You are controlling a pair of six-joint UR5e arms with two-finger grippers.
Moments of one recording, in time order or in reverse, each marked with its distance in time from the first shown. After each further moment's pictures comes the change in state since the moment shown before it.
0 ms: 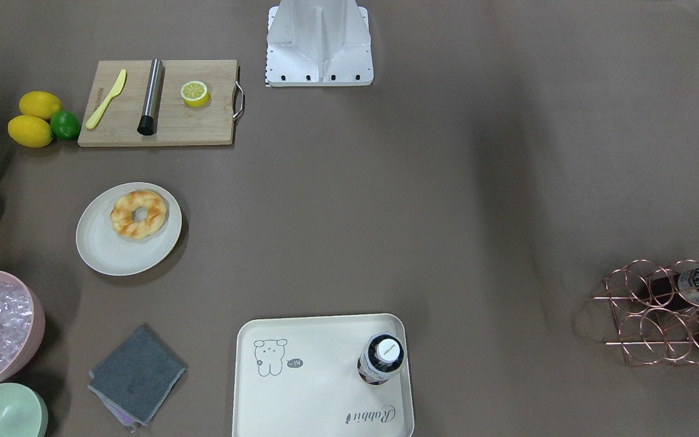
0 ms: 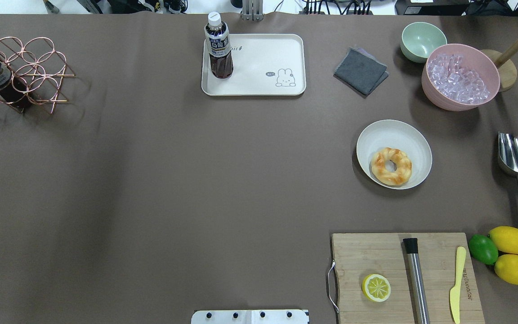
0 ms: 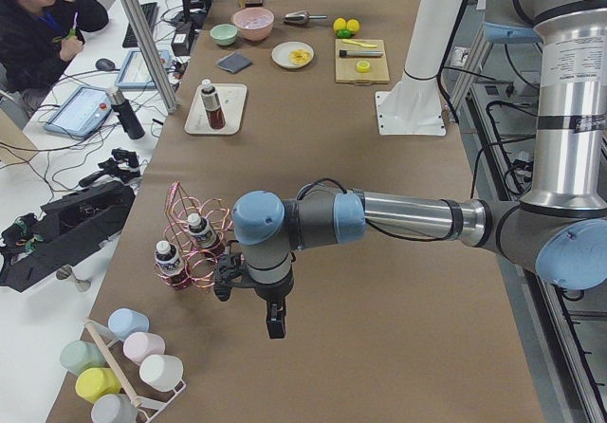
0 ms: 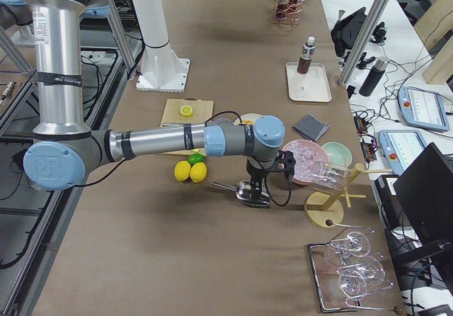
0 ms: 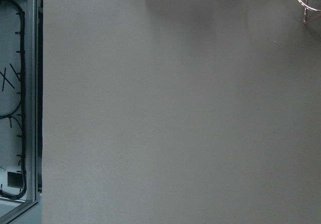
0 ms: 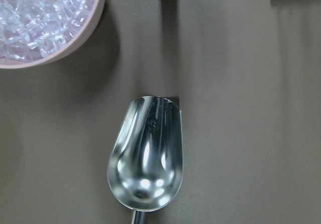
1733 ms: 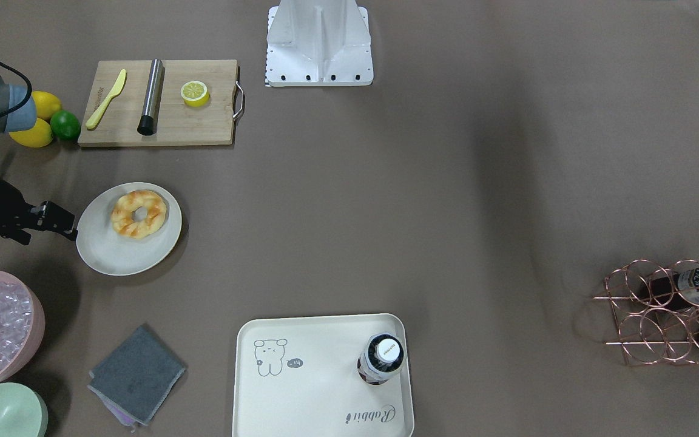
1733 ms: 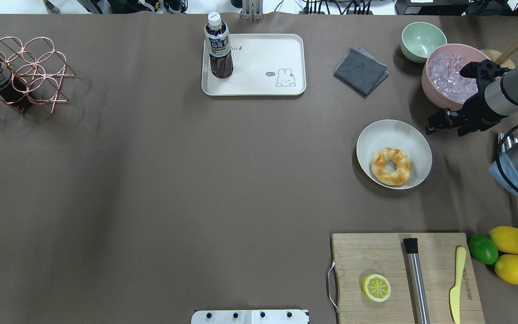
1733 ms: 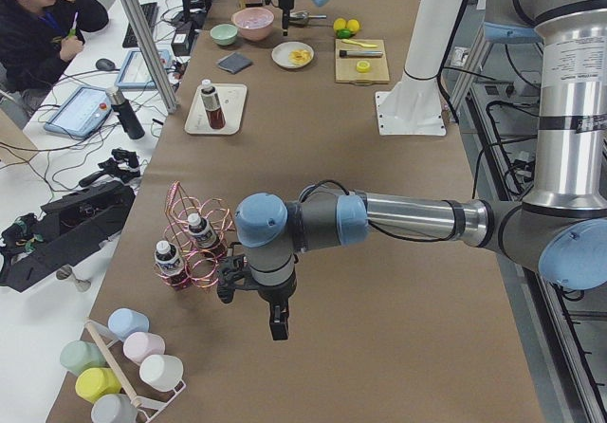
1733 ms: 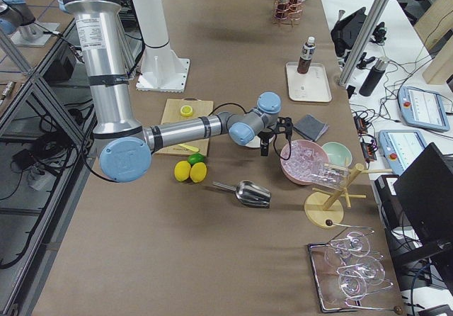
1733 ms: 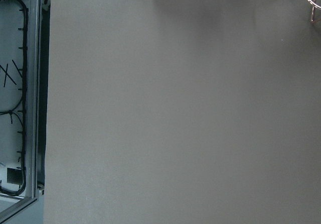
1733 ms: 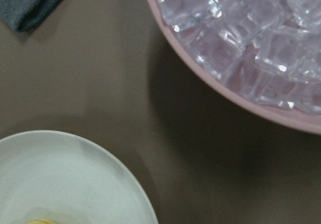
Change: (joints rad) left arm -0.001 0.011 -0.004 0.000 0.000 0.000; right arm -0.448 0.168 -0.178 0.584 -0.115 0.675
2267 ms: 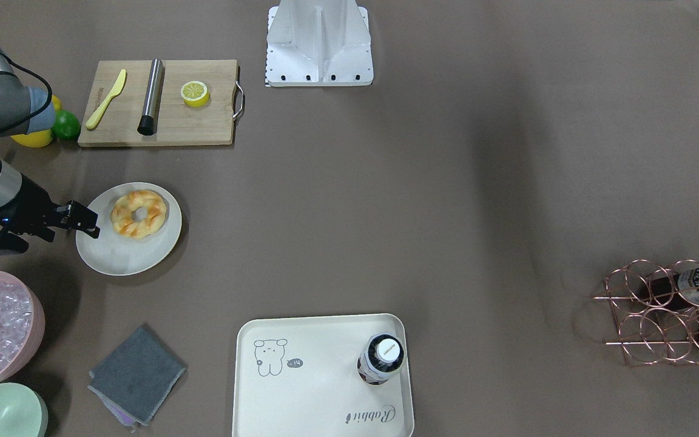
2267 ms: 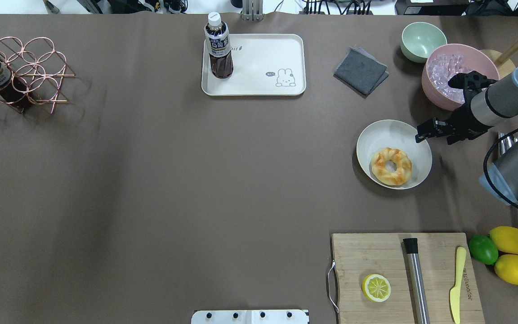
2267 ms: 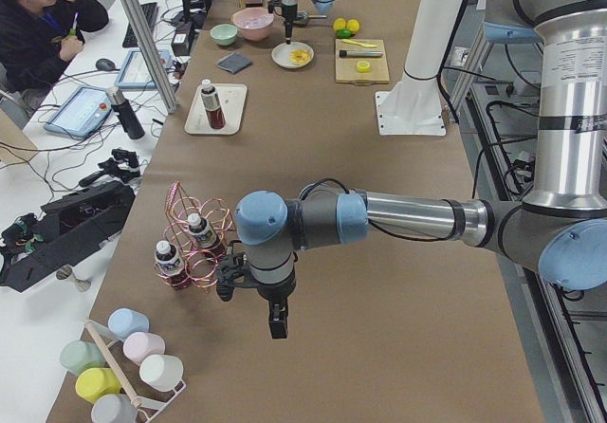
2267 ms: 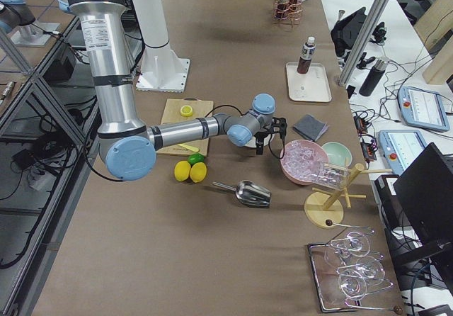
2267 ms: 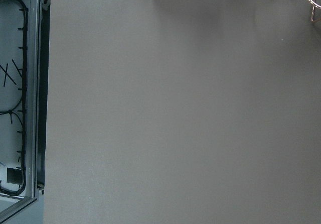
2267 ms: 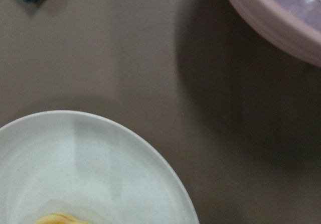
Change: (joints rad) left arm 0.000 -0.001 -0.006 0.000 0.001 0.000; right arm -0.067 0.004 -0.021 0.063 -0.024 0.086
